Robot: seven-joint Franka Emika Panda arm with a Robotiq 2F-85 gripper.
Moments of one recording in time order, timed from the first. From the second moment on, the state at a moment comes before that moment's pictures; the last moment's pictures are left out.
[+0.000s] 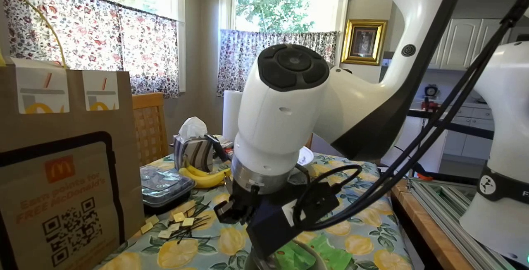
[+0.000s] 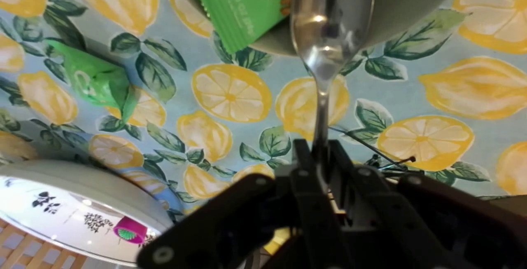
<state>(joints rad) 0.51 0.44 -0.21 -2.27 -0.99 2.58 1.92</state>
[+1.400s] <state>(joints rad) 0.30 0.50 0.02 -2.22 -1.03 2.54 1.94</state>
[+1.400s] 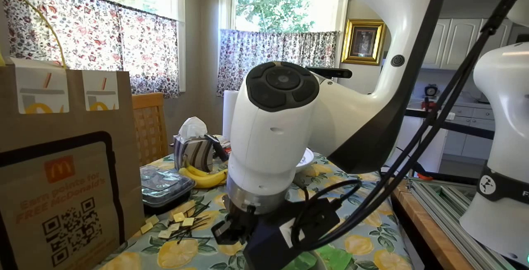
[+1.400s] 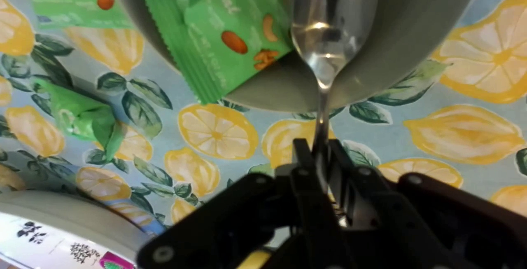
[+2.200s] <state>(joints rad) 0.19 0.50 0.05 -2.25 -0.91 2.76 1.71</state>
